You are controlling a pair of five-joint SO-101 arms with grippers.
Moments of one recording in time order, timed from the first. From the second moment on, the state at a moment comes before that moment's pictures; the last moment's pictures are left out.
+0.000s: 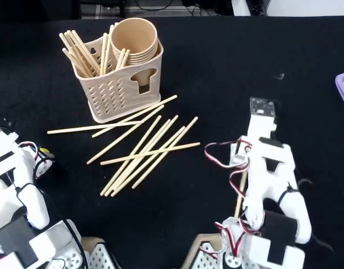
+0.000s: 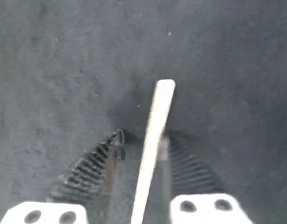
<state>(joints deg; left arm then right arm) -40.8 -15.7 55.9 37.7 10.2 16.1 -12.5 56.3 41.7 9.0</state>
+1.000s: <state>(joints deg) -40.8 -15.7 55.9 37.7 10.2 -25.8 -46.3 57.6 48.7 27.8</state>
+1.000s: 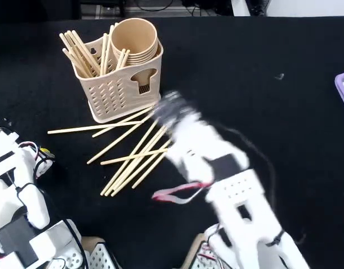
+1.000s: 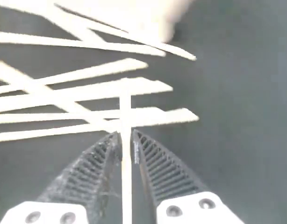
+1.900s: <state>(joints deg) -40.8 -15.7 55.9 37.7 10.2 -43.5 -15.7 52.3 39.0 30.6</state>
